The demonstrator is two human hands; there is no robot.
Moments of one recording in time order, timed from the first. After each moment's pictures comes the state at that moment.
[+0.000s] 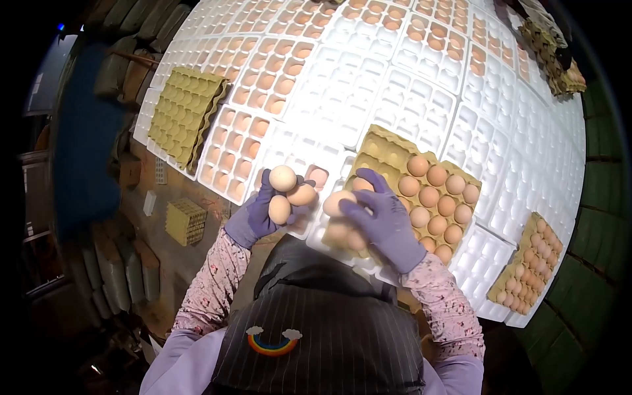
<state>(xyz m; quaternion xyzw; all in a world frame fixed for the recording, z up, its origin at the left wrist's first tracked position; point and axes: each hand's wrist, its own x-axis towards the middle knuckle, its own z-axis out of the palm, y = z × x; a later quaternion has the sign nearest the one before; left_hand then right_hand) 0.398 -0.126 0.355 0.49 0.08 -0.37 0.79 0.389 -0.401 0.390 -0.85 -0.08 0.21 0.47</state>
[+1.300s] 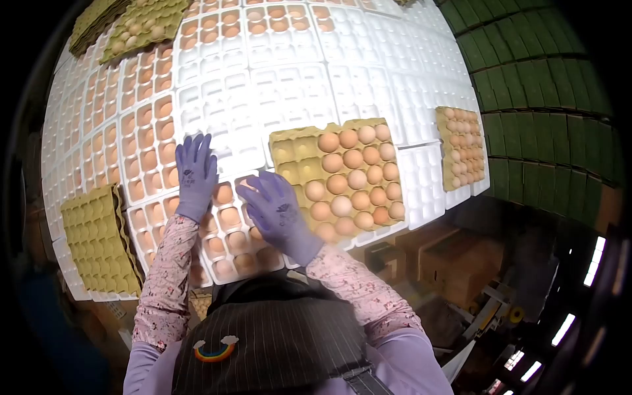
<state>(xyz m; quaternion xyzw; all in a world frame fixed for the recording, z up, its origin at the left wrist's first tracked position) 0.586 -0.142 0.252 0.90 -0.35 0.02 0.25 0.421 -0.290 0.336 -0.95 0.04 -0.14 0.28</state>
